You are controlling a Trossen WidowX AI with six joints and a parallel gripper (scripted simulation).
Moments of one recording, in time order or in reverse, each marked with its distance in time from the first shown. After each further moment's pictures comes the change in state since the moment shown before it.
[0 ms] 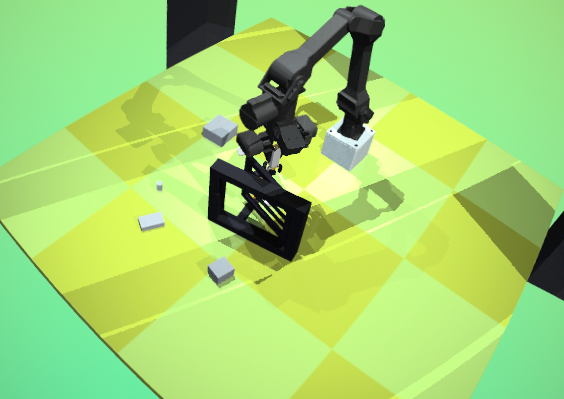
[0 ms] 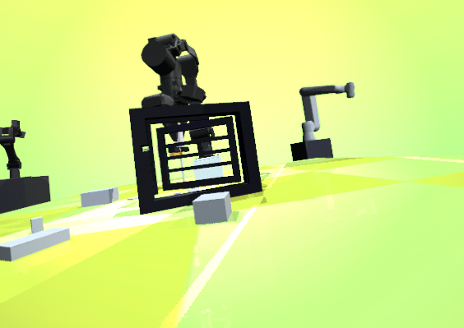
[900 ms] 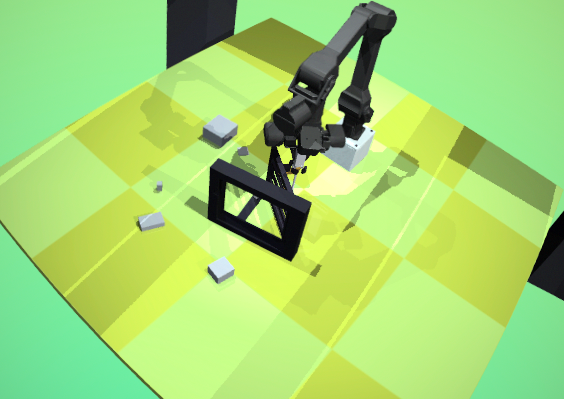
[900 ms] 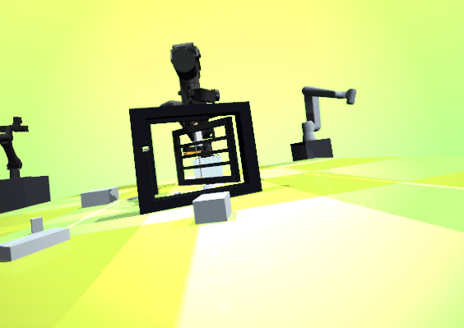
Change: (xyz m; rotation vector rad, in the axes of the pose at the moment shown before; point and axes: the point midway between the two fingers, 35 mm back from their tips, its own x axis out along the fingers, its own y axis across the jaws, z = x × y) arm 0.001 0.060 0.024 0.407 -0.003 0.007
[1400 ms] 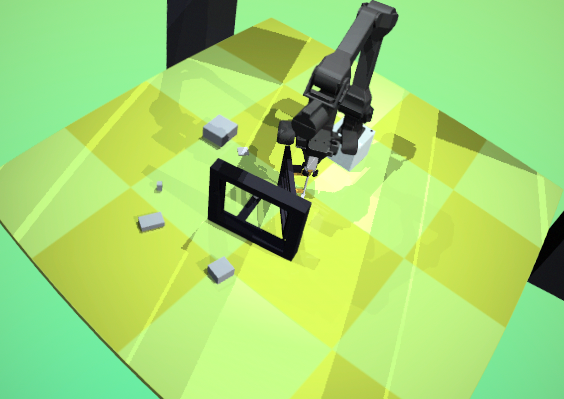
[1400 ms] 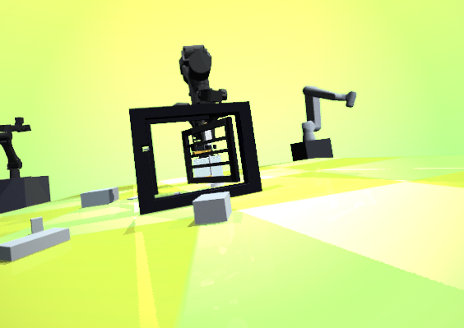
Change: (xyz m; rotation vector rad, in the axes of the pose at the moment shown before) arm 0.000 0.030 0.008 0.195 0.000 0.004
